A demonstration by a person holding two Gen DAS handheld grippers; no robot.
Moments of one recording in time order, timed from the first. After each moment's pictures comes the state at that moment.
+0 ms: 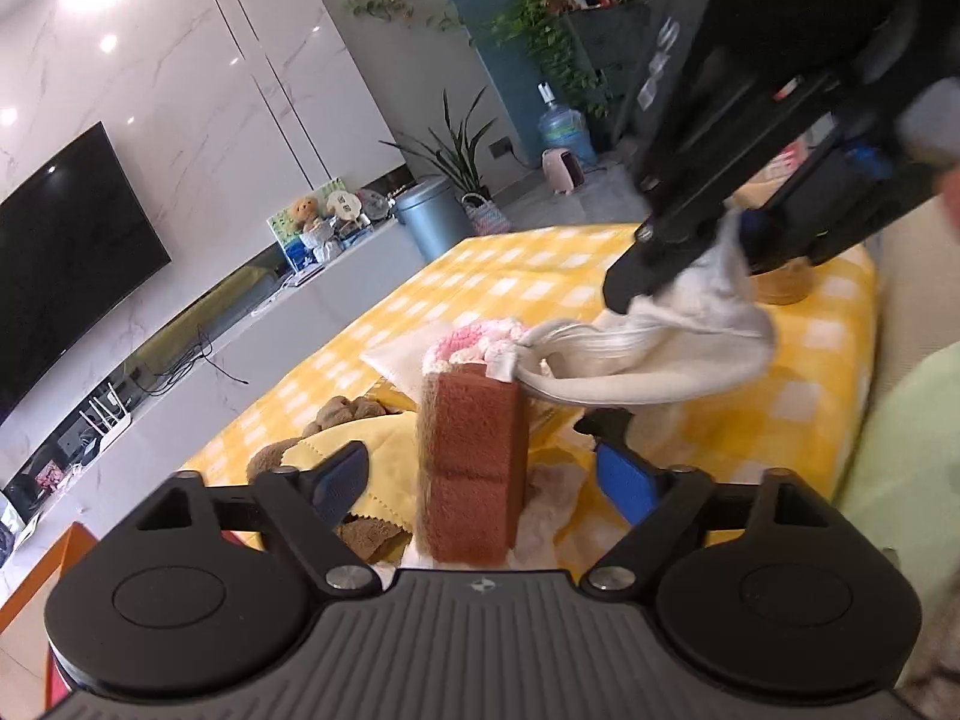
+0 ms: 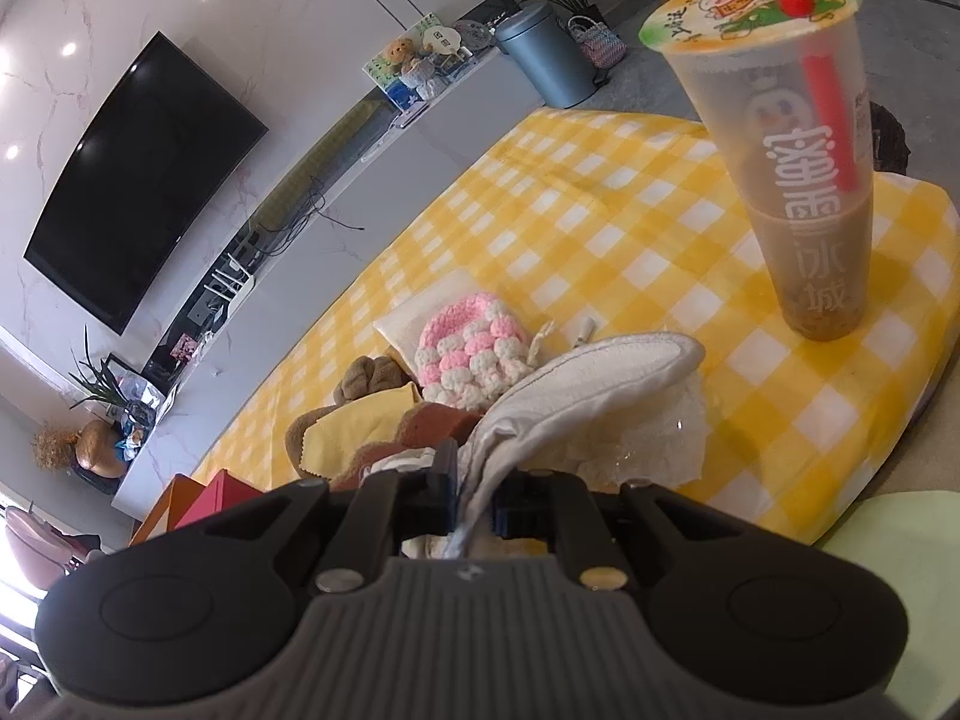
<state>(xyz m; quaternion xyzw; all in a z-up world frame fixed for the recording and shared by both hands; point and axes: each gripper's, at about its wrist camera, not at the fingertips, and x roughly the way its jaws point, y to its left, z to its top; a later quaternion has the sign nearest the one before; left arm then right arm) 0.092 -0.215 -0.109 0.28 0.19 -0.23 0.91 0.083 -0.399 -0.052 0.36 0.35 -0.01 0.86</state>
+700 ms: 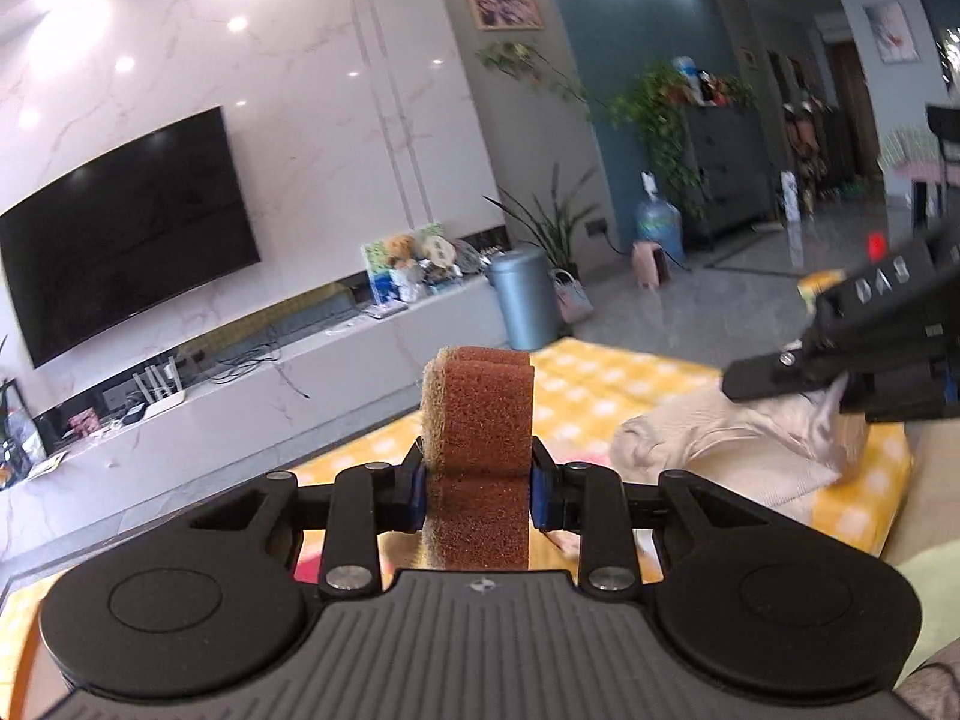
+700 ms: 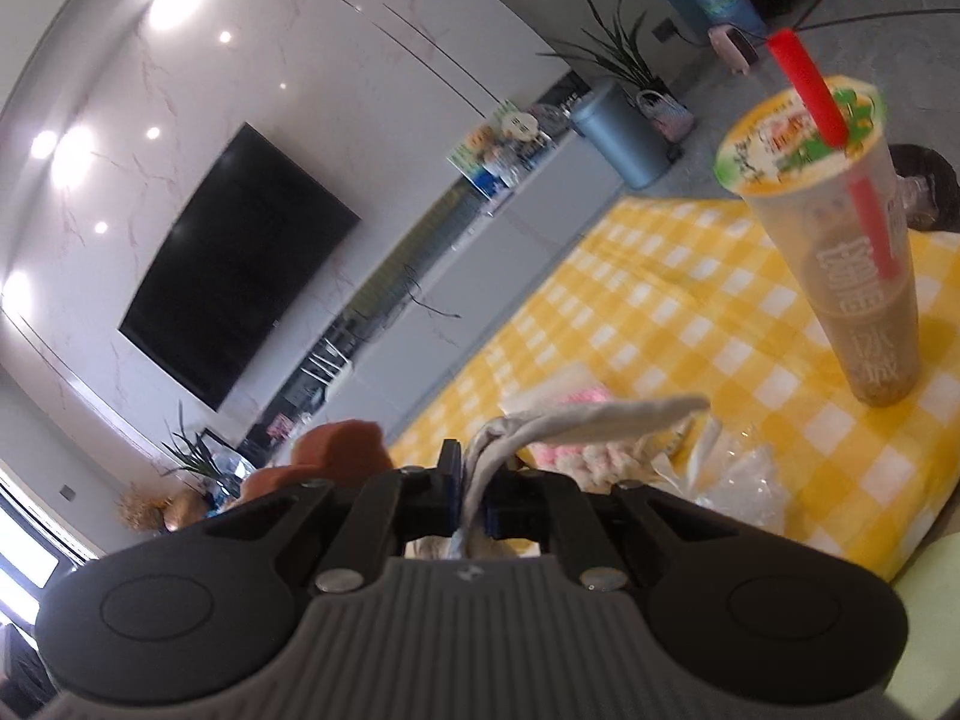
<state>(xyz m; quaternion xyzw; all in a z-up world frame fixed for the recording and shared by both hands) 0.075 -0.152 0.004 0.16 0.15 -0.17 0.96 0.056 -0.400 -0.006 0.40 0.23 0.04 0.88</state>
